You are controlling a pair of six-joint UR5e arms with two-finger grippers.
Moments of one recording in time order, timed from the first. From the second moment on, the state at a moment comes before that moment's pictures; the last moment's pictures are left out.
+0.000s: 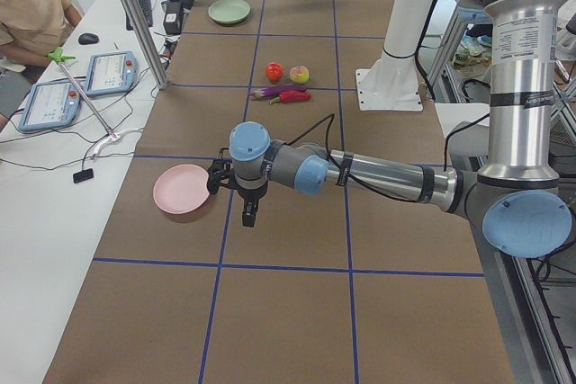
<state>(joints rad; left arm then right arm) -1.41 -1.51 -1.80 -1.74 -2.39 -0.26 1.44 -1.45 1.71 -1.77 2.35 0.01</state>
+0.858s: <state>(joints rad) -1.38 -1.49 -1.77 -1.89 -2.46 -0.39 1.42 -1.46 1.69 -1.73 2.35 0.03</state>
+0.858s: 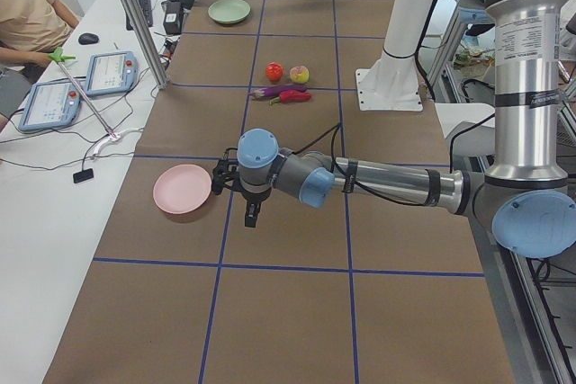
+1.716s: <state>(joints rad) -0.86 -1.96 -1.79 -1.84 -2.31 -1.15 1.39 -1.58 1.69 -1.55 2.49 0.03</state>
